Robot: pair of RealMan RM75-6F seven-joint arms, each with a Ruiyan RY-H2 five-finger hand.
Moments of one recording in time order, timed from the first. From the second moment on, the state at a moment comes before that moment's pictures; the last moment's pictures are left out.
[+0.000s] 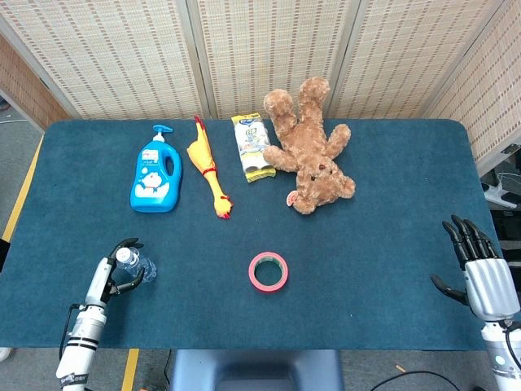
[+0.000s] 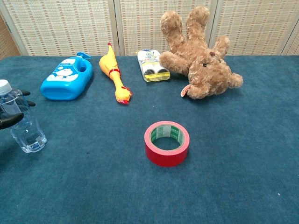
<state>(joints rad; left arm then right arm) -0.25 -1.52 -0.17 -1.50 1.28 1.17 -0.64 0.09 -1.17 0.07 -1.51 -1.59 1.58 0.05</state>
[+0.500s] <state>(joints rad) -0.26 -1.54 -0.24 -1.45 1.27 1.32 -0.28 0.09 -1.16 0.07 -1.52 -1.58 1.56 0.05</state>
